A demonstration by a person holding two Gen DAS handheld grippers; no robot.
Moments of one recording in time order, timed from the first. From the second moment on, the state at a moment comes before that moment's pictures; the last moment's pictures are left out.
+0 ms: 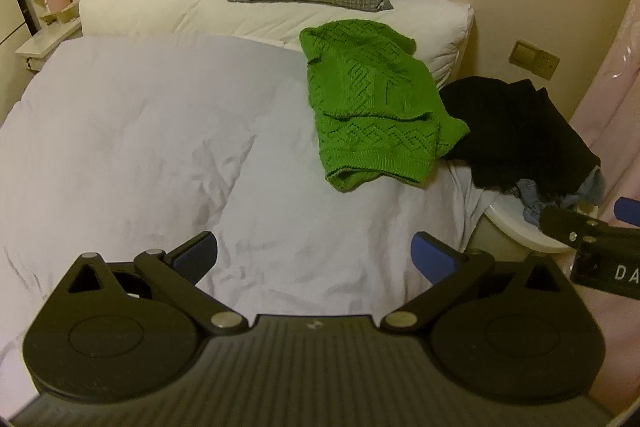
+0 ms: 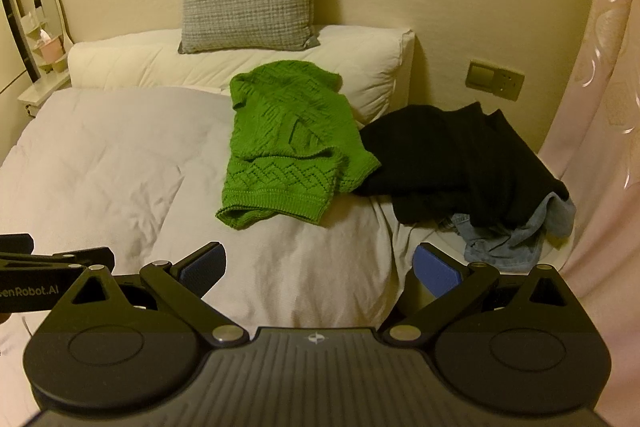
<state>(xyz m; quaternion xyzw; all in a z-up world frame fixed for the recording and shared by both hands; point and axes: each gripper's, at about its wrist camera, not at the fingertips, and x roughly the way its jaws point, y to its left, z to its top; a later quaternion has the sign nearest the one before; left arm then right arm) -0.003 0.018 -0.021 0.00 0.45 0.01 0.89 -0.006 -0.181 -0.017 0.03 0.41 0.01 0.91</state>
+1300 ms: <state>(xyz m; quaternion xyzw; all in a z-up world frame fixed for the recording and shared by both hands) 0.030 0.022 -0.044 0.01 0.47 0.01 0.88 0.027 -0.180 -0.041 0.02 0.45 0.01 0.90</state>
